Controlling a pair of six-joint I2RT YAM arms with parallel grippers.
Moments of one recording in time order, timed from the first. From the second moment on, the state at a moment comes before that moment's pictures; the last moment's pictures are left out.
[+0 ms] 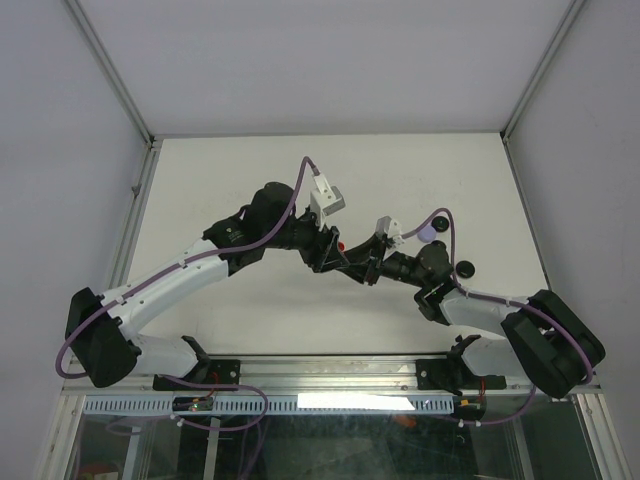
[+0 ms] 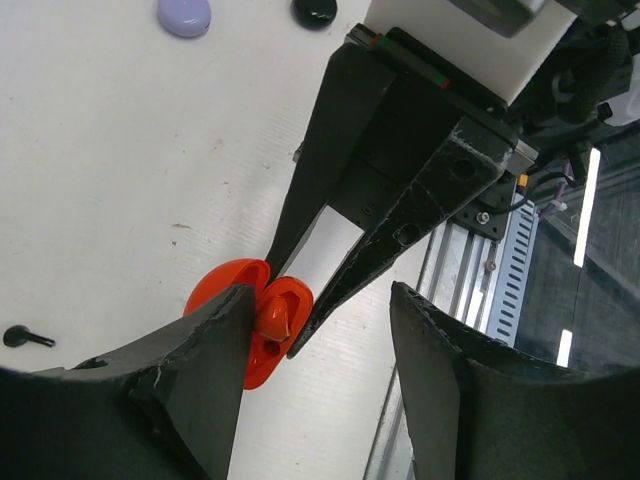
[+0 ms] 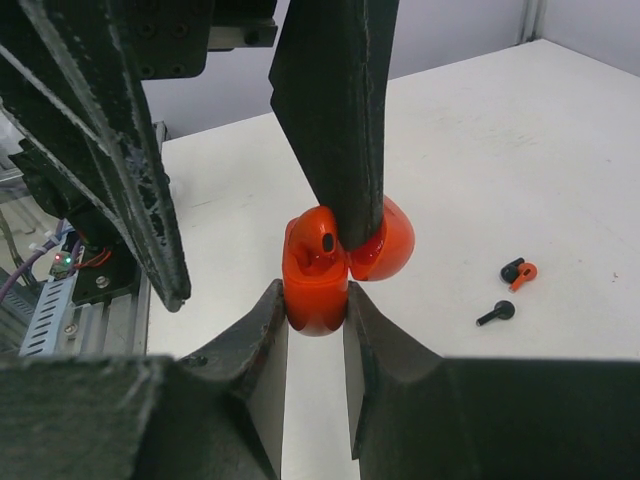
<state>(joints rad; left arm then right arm) -0.81 1.31 1.11 -0.29 0.48 -0.09 0.64 1.25 0.30 1.09 -0.66 0.23</state>
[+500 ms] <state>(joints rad) -0.81 1.27 1.10 -0.28 0.56 0.00 0.64 1.26 0.32 1.13 -0.71 0.27</state>
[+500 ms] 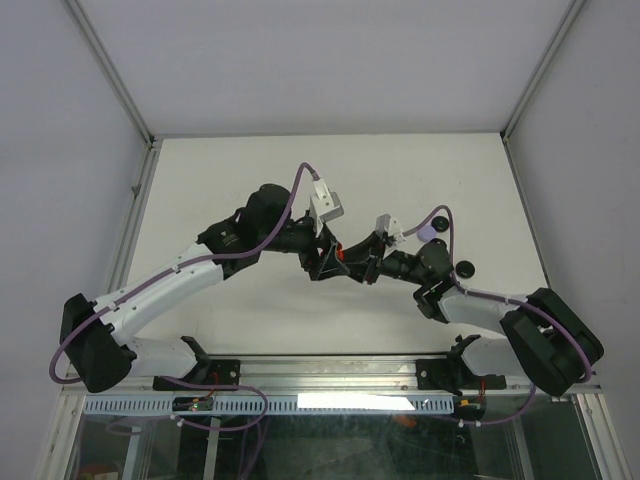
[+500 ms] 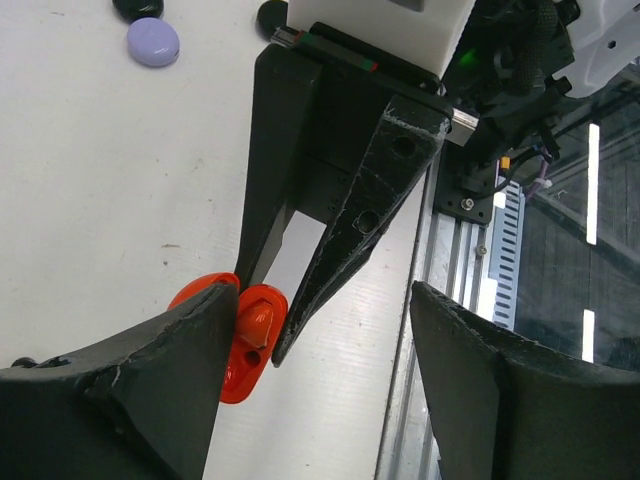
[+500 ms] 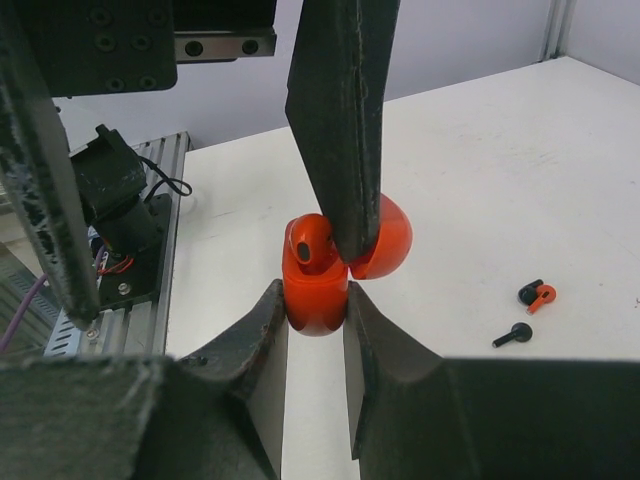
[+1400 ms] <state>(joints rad) -0.81 1.18 1.03 -0.14 0.48 -0.05 0.64 1.28 0.33 1.15 -0.73 0.28</state>
